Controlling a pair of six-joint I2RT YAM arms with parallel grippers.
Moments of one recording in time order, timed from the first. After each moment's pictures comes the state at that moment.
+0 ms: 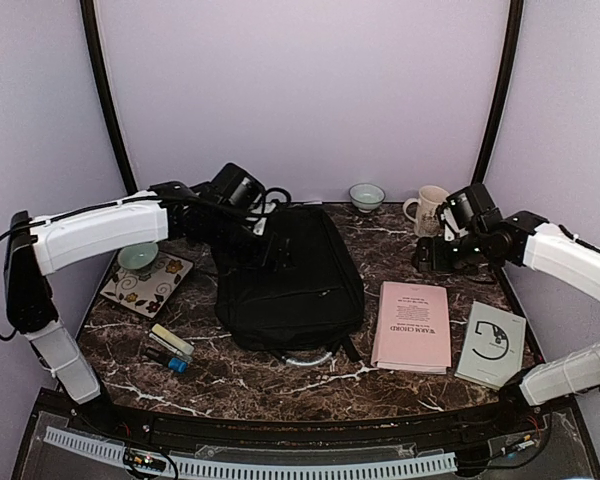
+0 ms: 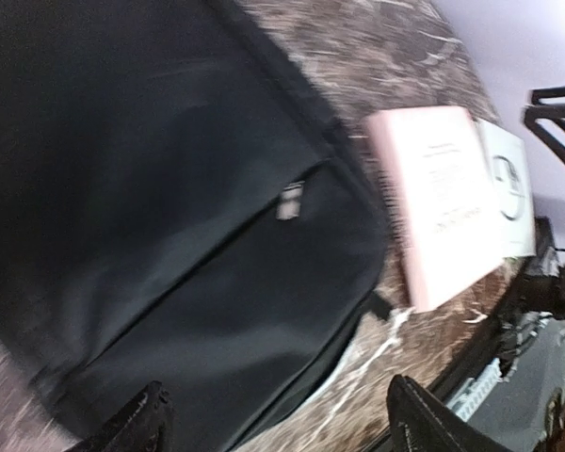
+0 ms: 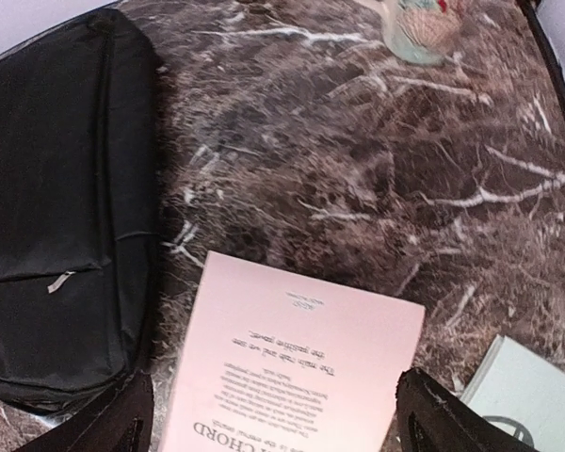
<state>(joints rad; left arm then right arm) -0.80 1.63 1.46 -0.76 0.15 -0.48 0.53 1.24 1.01 -0.65 0.15 0.41</state>
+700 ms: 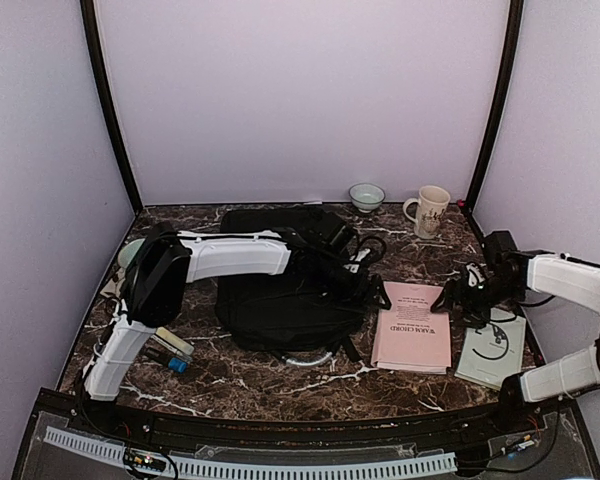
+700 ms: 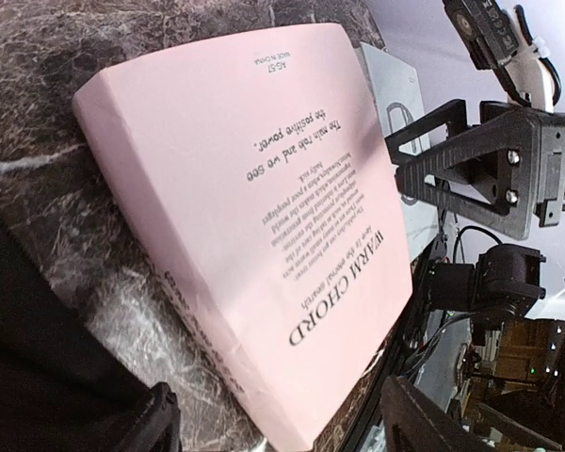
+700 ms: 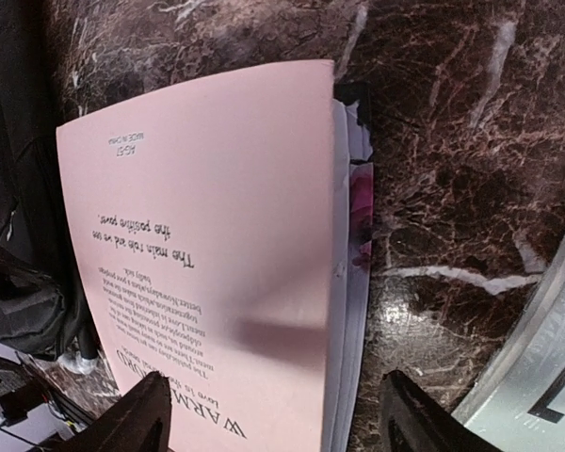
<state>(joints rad) -0.94 2.36 1.95 -0.44 0.61 -0.62 0.09 1.23 0.67 -0.66 -0.41 0.44</state>
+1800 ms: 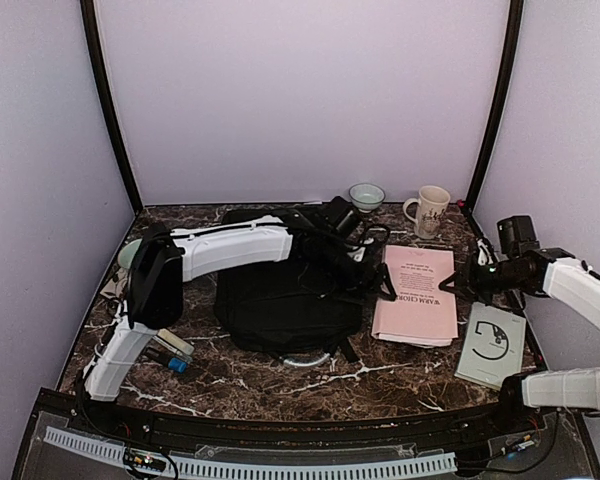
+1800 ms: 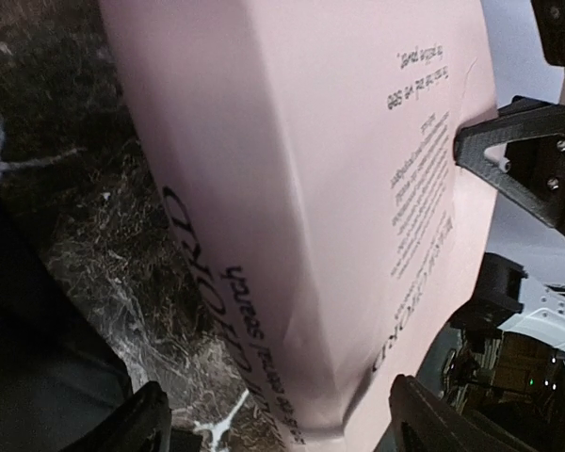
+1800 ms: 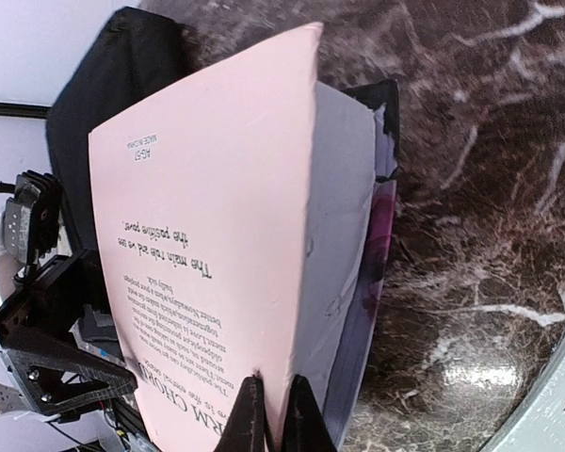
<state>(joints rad) -0.96 2.43 2.17 -0.66 0.58 -0.64 0.08 1.08 0.68 -0.57 -0.54 0.52</state>
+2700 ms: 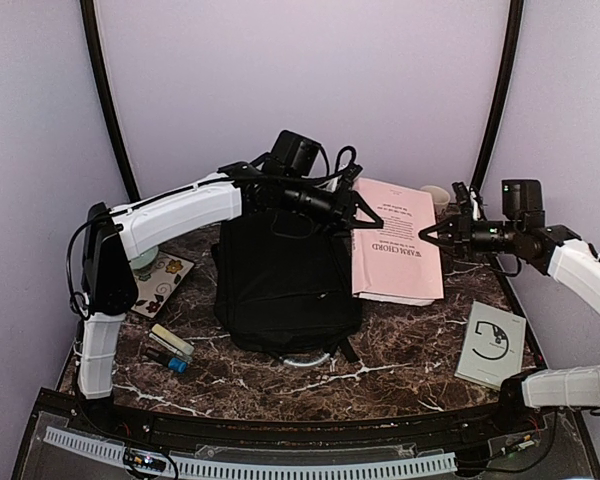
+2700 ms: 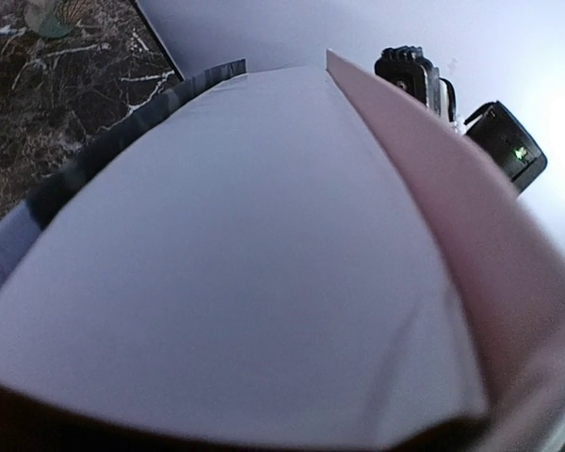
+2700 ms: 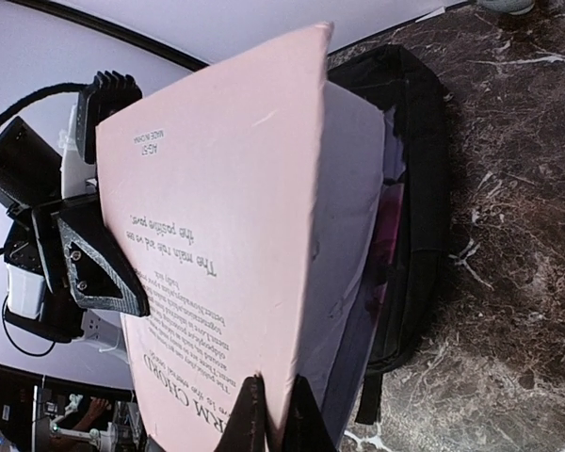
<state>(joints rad) -0.85 2.15 2.09 -0.47 0.72 -0.74 0.19 1.07 0.88 -0.34 -0.84 0.61</state>
